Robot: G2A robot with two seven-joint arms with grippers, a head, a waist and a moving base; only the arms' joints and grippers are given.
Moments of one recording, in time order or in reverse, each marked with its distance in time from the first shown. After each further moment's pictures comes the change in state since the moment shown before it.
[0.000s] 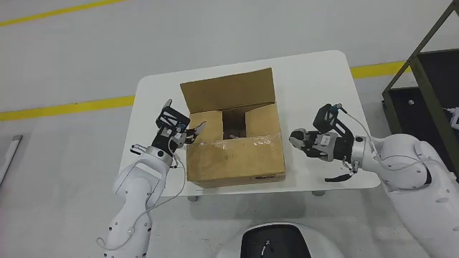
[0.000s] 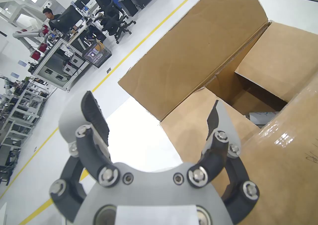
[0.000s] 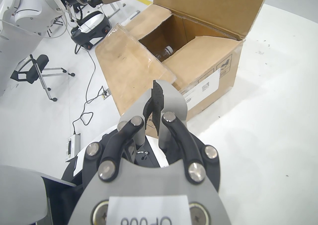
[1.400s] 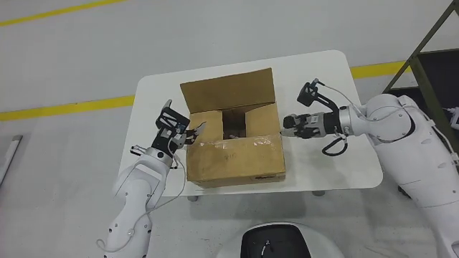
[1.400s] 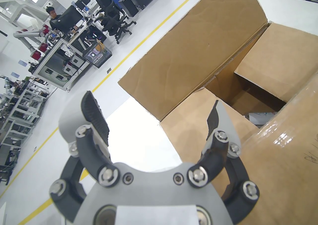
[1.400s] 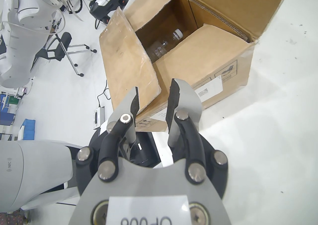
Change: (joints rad) left arm 0.024 0.001 -0.008 -0.031 -0.013 0.013 0.003; right arm 0.405 0.023 -0.213 0.386 0.302 -0.009 0.307
